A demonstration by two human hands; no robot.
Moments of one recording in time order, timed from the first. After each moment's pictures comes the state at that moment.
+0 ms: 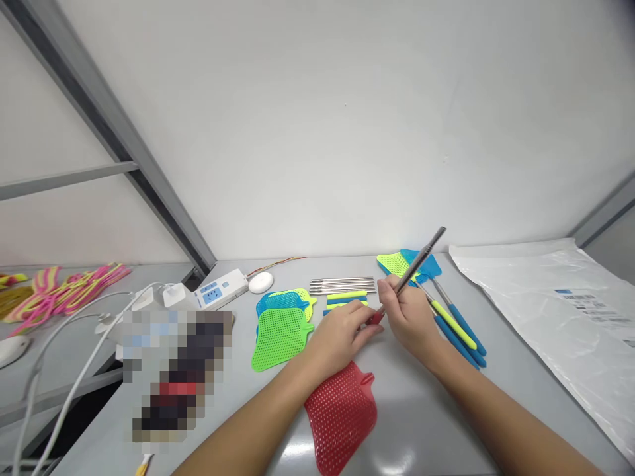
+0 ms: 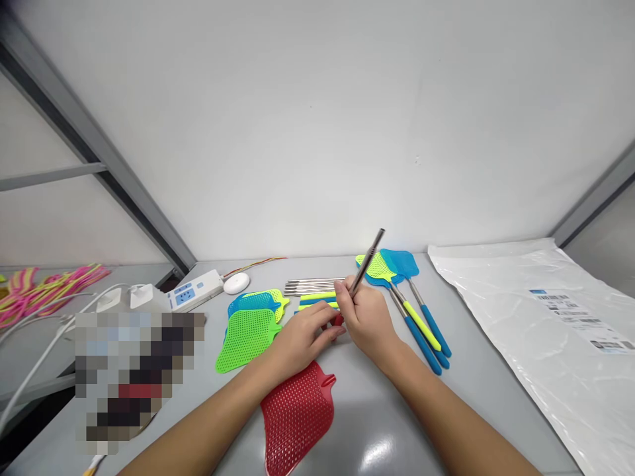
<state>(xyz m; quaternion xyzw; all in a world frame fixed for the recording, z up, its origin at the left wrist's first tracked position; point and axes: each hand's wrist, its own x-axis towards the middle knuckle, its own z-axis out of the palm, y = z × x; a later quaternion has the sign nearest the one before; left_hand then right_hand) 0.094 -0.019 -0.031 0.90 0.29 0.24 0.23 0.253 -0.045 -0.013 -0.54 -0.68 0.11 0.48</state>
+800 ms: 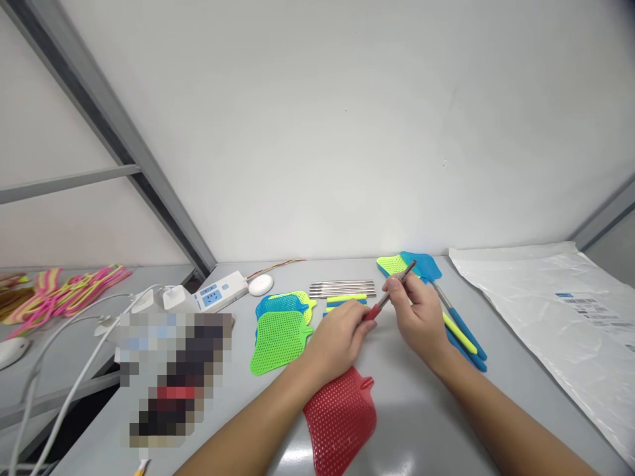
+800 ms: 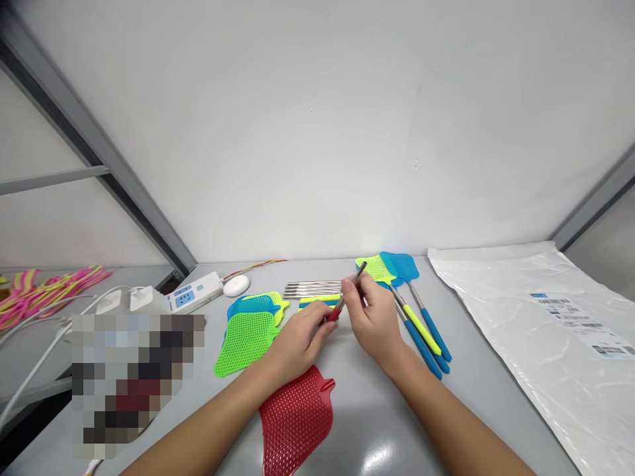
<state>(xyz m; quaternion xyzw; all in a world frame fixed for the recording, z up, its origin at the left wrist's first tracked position) 0.093 -0.023 -0.026 0.87 0.31 0.28 0.24 0.258 -0.050 -0.008 -0.53 -0.61 0.12 0.58</state>
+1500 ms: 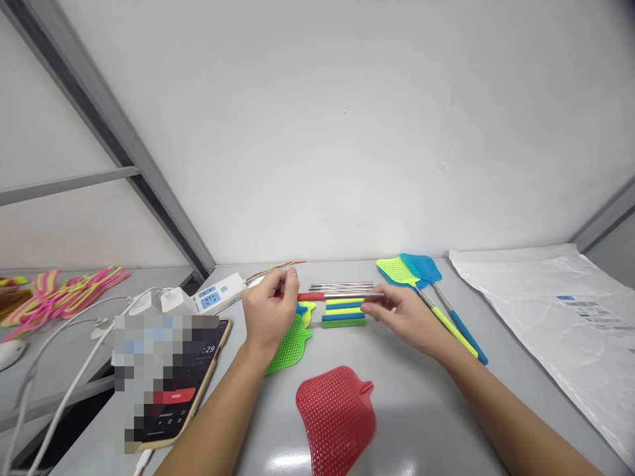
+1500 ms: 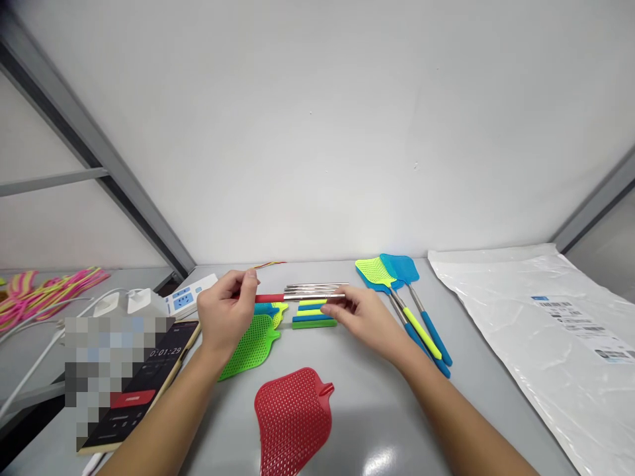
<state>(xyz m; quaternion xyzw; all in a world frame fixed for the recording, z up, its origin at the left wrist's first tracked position) 0.033 0.013 0.006 0.69 0.48 0.54 0.01 0.268 -0.041 -0.001 -0.51 -0.69 0.31 0.41</state>
